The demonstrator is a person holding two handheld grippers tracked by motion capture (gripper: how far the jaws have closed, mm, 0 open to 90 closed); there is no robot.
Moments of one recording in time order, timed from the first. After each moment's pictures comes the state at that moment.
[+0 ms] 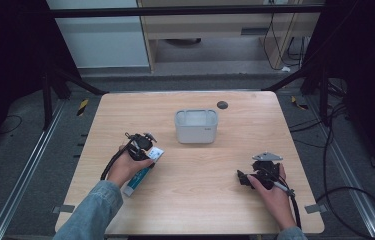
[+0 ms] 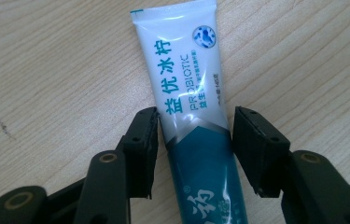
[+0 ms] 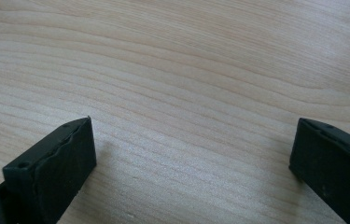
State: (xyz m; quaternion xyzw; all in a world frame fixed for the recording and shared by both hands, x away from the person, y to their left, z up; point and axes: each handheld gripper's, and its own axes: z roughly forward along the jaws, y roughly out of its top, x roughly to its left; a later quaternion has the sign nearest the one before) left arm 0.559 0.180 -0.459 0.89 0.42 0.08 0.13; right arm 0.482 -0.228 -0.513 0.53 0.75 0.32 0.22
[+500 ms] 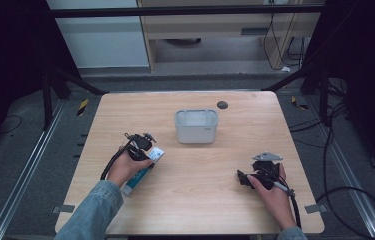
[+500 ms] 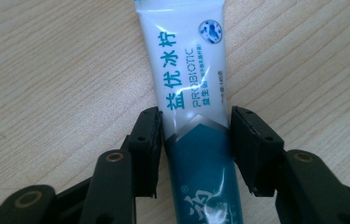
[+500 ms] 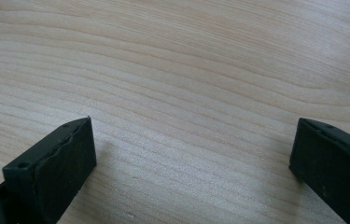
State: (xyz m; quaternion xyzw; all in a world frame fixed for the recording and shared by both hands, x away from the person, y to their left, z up) left arm 0.560 0.182 -0.463 0.89 0.42 0.07 0.13; right arm 0.482 -0.228 -0.513 0.53 0.75 0.32 0.22
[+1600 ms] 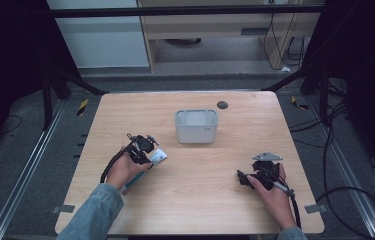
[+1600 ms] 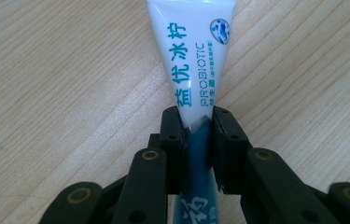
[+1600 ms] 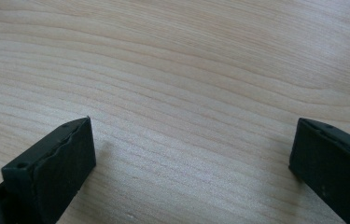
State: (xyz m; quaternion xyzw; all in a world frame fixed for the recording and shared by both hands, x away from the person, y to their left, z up) left arm 0.552 0.179 -0.458 0.91 0.38 0.07 0.13; right arm 0.482 -0.228 -0.513 0.53 0.75 0.32 0.23
